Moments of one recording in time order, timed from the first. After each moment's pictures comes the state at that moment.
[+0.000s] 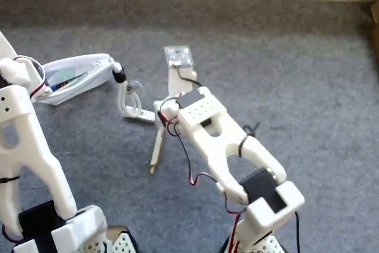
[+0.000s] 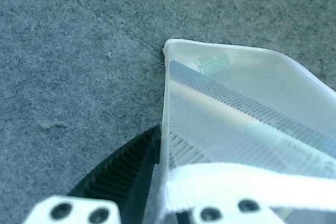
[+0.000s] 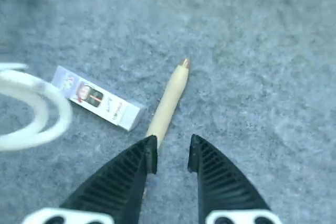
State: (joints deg) left arm -32.2 -13.8 -1.6 88.2 14.4; right arm -36.6 5.5 18.6 48.1 -19.4
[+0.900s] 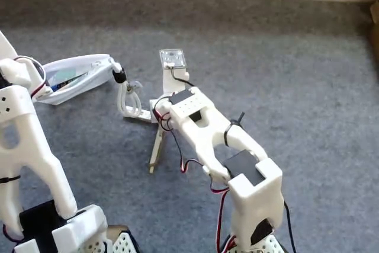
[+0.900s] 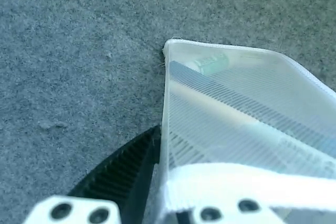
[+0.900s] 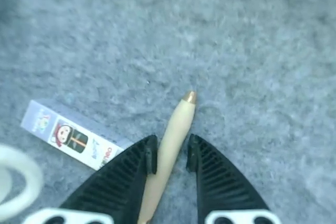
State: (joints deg) left arm -32.3 -13.8 -1.5 88.0 14.4; right arm -36.6 20.3 11.8 40.0 -19.4
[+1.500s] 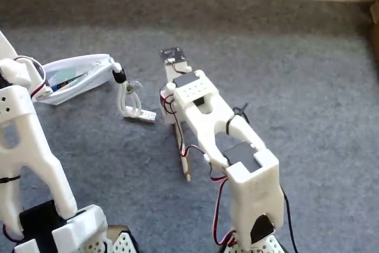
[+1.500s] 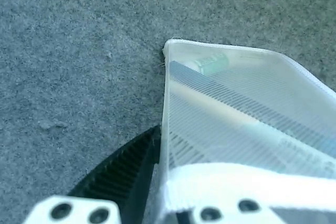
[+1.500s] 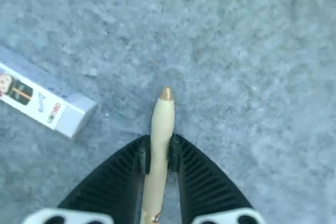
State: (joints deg) left arm -32.3 -13.8 -1.5 88.0 14.4; right arm -32.1 25.8 -2.0 63.5 -6.4
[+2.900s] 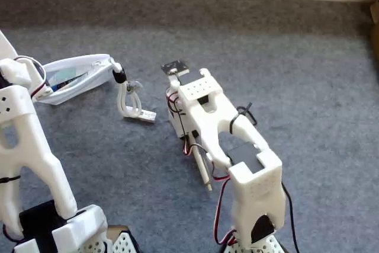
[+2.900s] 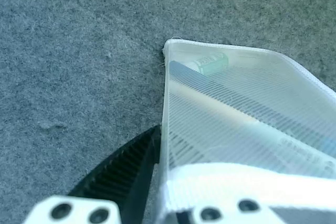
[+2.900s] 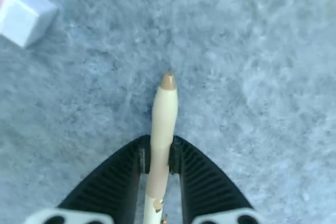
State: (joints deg) left arm -32.0 -13.8 -1.5 88.0 14.4; right arm -30.8 24.5 -1.9 77.0 2.3
